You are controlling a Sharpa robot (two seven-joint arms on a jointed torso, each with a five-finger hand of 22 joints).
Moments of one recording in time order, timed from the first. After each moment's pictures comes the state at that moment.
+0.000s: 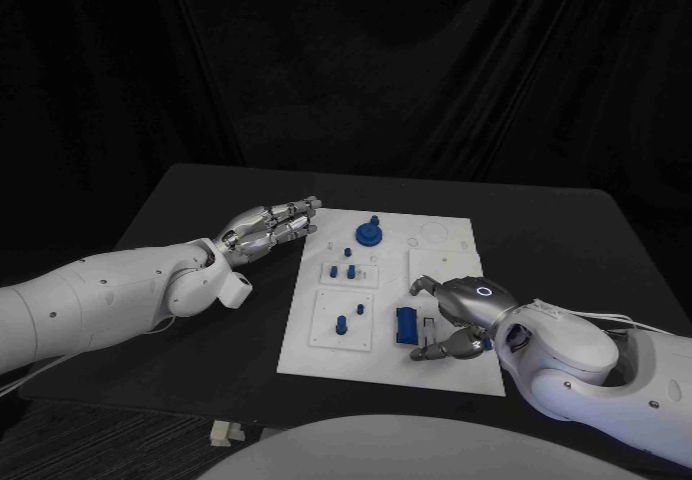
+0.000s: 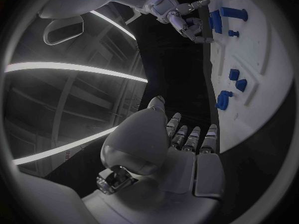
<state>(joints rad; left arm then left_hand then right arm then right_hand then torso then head) 1.08 -0.86 -0.21 1.22 -0.28 0.25 0.68 1.49 0.25 -0.19 0.26 0.45 0.34 0.08 0.04 0.04 0.04 0.05 0.01 0.01 0.02 0.15 0.01 0.01 0.17 0.02 0.28 0.02 0.04 1.04 -0.93 -0.21 1.86 -1.79 -0.27 -0.41 1.10 -0.24 -0.08 0.30 0.22 0.11 0.13 0.75 0.24 1.47 0.03 1.57 1.31 1.47 -0.04 1.47 1.31 0.10 1.43 0.06 0.93 1.31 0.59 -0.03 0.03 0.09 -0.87</state>
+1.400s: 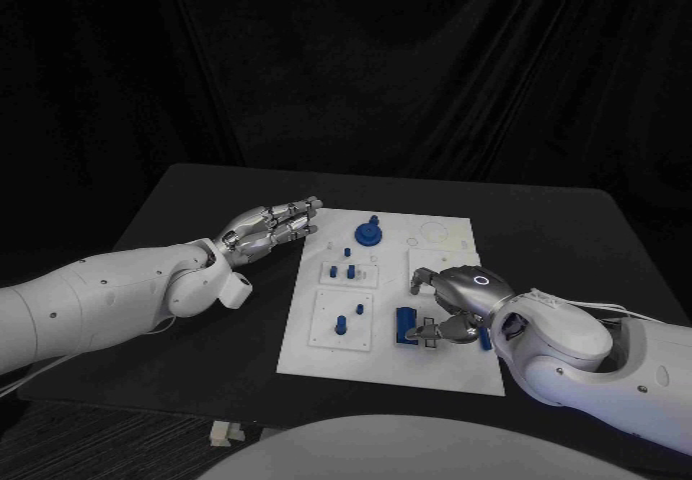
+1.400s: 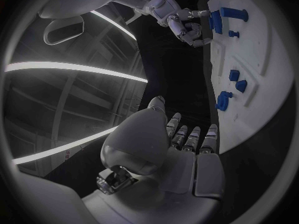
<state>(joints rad) 1.08 -0.86 -0.21 1.23 -0.28 0.25 0.68 1.49 0.25 -0.18 0.26 0.45 0.34 0.08 0.04 0.04 0.04 0.05 0.01 0.01 0.02 0.15 0.01 0.01 0.17 0.03 0.29 0.02 0.05 1.06 -0.90 -0.21 1.82 -1.78 -0.31 -0.38 1.17 -0.17 -0.03 0.30 0.06 0.24 0.12 0.96 0.28 1.47 0.03 1.57 1.31 1.47 -0.04 1.49 1.31 0.10 1.45 0.06 1.00 1.31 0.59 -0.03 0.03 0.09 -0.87</state>
